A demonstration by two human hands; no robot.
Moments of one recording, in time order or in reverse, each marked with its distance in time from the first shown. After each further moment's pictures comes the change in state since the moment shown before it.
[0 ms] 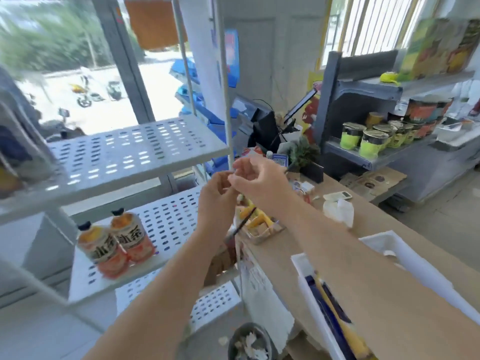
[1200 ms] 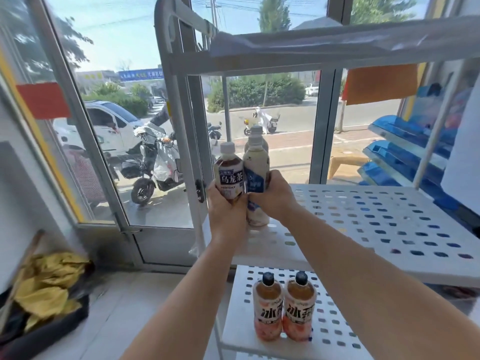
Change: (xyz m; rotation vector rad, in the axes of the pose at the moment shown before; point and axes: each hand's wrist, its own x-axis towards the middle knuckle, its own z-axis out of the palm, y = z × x) left_hand 0.142 -0.002 -0.398 0.197 0.841 0.010; right_hand 0.213 -0.183 0.399 0.126 -0.373 -0.103
